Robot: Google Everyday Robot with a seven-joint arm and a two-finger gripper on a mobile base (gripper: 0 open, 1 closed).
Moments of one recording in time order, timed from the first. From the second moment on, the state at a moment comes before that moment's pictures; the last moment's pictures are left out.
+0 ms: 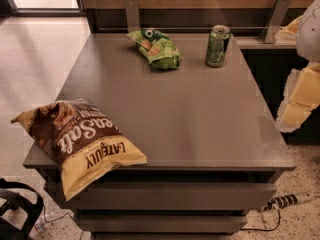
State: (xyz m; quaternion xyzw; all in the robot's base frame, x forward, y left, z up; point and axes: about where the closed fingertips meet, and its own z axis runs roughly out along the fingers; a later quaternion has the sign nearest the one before) arm 0.438 -0.214 0.985 -0.60 0.78 -0.05 0.17
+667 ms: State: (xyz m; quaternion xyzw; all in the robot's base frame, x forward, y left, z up) arm 0.470 -0.195 0.988 -0.58 0.79 -0.04 0.20
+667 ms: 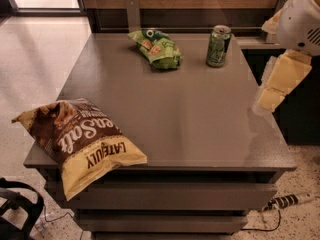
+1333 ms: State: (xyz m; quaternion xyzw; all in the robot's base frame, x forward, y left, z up) arm 0.542 -0.151 0.984 -0.54 0.80 0.03 0.27
